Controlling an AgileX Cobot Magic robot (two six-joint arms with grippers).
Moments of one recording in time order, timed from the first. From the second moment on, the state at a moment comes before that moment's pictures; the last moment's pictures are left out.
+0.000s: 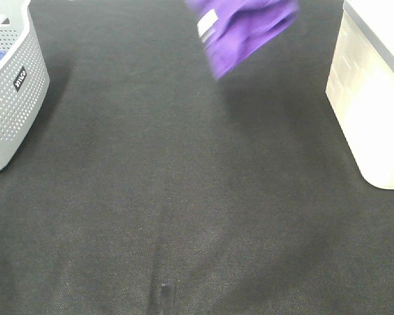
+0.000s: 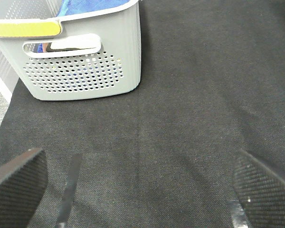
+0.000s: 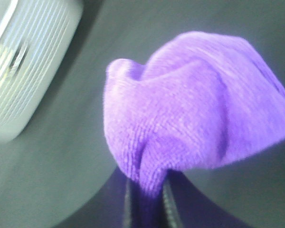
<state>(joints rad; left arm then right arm) 0.04 -0.01 -0.50 -0.04 1.05 0.10 0.18 2.22 -2.42 0.46 1.20 -0.19</state>
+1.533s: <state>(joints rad) 0.04 -0.01 -0.50 -0.03 1.05 0.10 -0.15 2.02 -2.13 0.18 1.15 -0.16</state>
